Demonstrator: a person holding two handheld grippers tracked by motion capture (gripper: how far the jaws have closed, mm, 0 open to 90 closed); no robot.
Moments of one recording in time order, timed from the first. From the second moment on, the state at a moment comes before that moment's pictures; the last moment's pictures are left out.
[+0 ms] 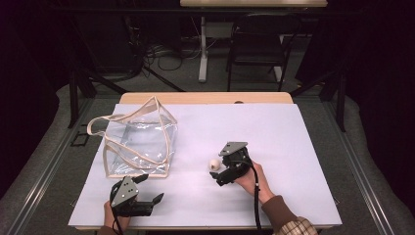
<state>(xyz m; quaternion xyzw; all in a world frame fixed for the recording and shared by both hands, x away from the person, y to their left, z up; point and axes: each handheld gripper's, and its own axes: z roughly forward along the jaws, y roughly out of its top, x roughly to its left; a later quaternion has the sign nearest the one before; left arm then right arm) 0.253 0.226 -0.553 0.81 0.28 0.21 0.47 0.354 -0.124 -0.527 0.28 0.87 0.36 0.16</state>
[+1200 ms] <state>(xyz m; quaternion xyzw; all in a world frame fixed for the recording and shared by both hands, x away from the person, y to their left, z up) 0.253 0.227 -0.553 0.81 0.29 0.21 0.47 0.366 -0.102 -0.548 0.29 0.89 0.33 0.15</state>
